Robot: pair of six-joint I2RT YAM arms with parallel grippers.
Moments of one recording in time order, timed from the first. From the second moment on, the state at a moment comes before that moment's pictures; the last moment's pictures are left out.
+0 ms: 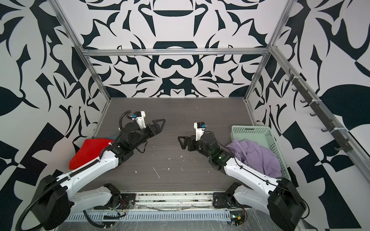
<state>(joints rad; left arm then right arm) -0.65 1.16 0.70 0.23 0.03 -0.90 0.68 1.05 0.54 0.16 -0.07 0.68</state>
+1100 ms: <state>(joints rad) -0.77 1.78 1.24 0.06 0.16 -0.44 -0.37 1.15 0.70 -0.67 0.42 0.66</state>
